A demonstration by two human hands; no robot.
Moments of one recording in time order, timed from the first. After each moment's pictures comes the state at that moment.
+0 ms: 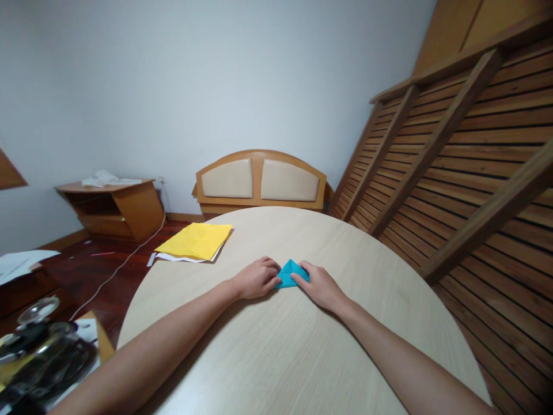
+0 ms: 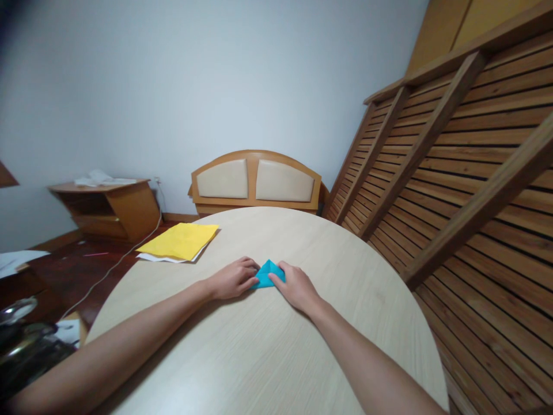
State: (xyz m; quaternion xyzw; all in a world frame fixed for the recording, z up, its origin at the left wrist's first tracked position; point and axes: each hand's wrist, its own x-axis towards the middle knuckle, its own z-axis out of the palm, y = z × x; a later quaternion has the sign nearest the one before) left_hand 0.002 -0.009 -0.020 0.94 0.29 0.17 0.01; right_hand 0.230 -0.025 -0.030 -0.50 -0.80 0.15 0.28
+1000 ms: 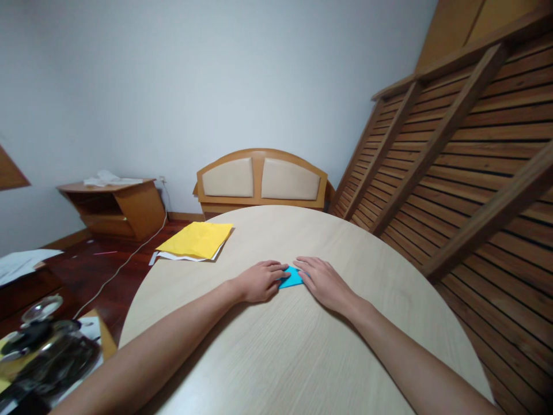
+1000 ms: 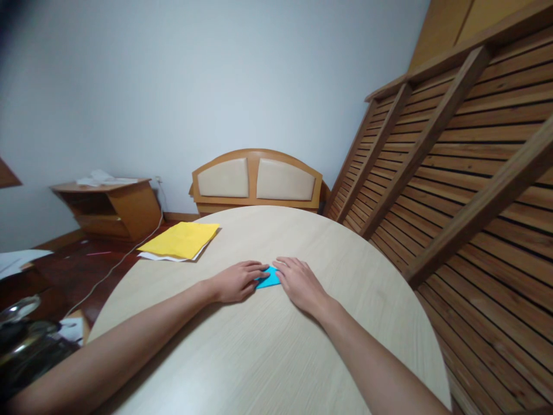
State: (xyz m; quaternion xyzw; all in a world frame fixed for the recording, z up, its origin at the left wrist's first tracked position) left_hand 0.005 -0.012 -0.029 0.95 0.28 0.13 0.01; right_hand 0.241 -0.033 -0.017 -0.46 -0.87 0.04 0.17
